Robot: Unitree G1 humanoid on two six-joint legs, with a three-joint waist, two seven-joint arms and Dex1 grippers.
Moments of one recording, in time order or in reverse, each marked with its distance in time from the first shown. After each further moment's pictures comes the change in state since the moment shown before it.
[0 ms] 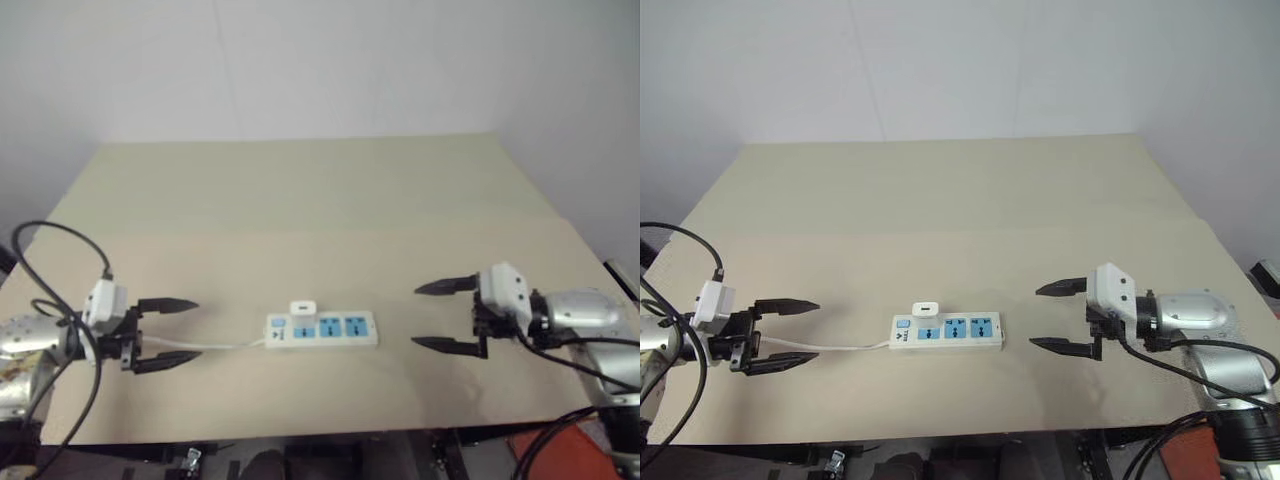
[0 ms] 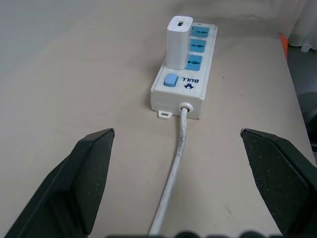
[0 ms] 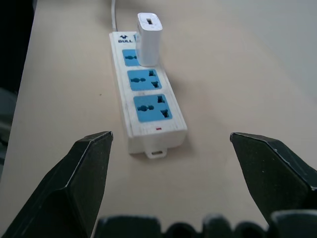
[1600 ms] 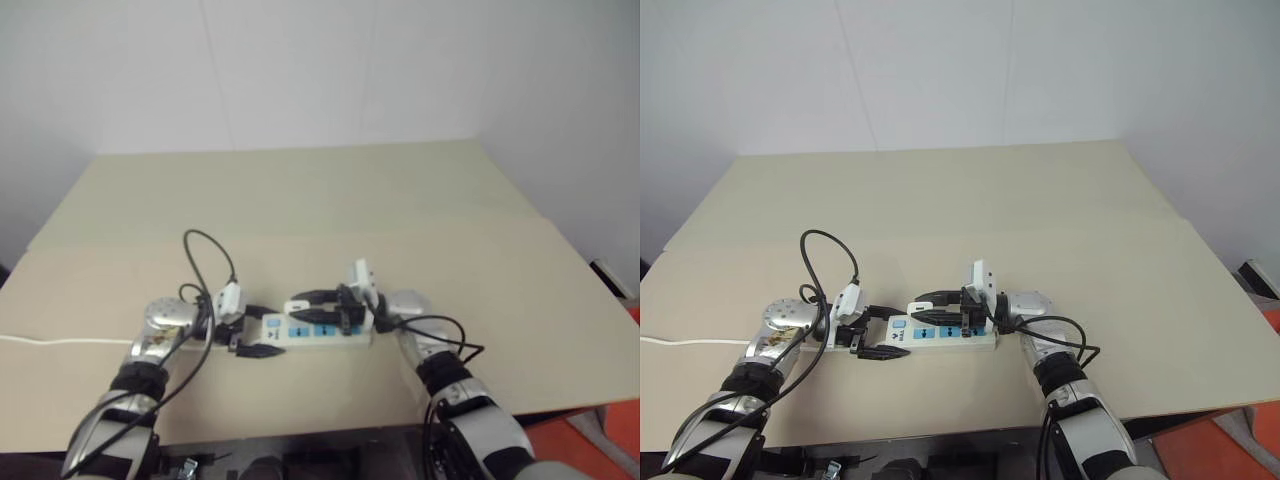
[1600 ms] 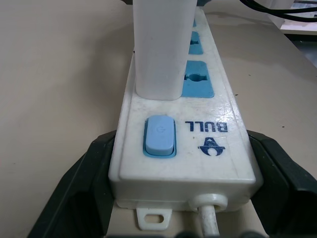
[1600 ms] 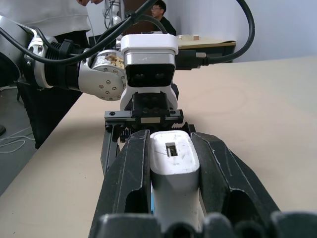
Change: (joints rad) left arm -0.392 -0.358 -0.384 0.465 0.274 -0.219 0.011; right arm -0.412 0.709 0.283 0.811 -0.088 -0.331 0.032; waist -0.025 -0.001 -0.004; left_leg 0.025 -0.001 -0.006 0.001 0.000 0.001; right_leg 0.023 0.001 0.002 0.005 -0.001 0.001
